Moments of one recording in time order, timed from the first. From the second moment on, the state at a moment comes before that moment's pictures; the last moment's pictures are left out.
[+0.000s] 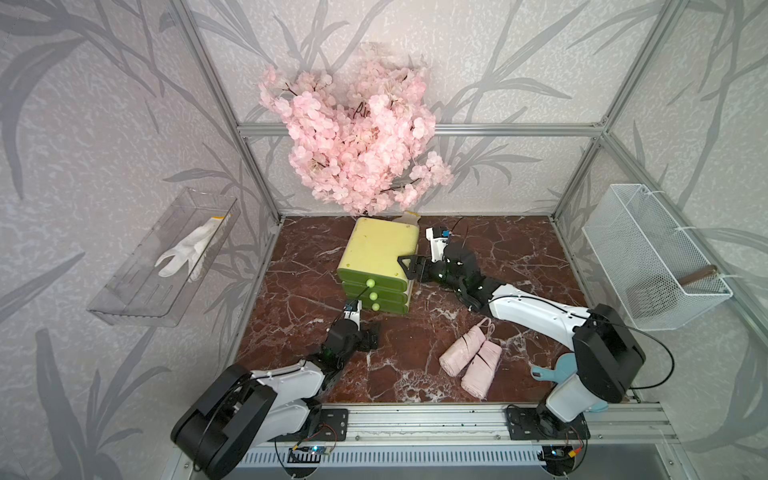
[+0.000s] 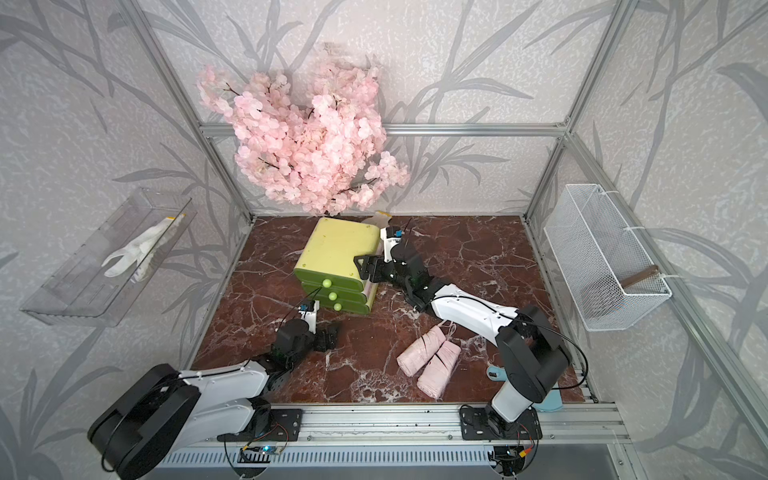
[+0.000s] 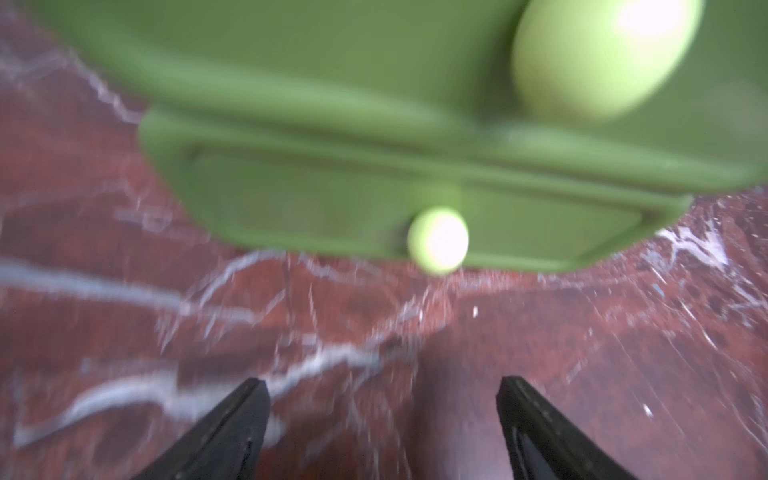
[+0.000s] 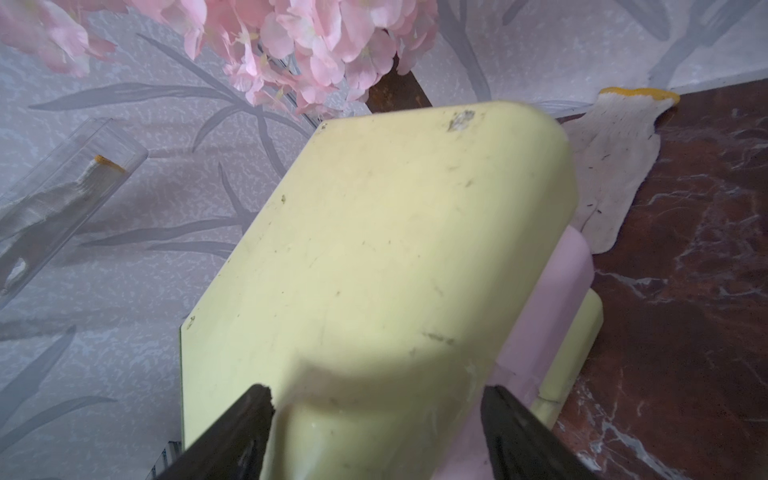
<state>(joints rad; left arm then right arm) -0.53 1.26 0.14 0.56 -0.16 -0.34 0.71 1.62 1.07 0.24 -0.12 0.64</state>
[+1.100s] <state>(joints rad) -0.53 1.53 0.18 0.96 -0.10 -0.21 0.65 1.58 1.03 0.25 -0.20 0.64</state>
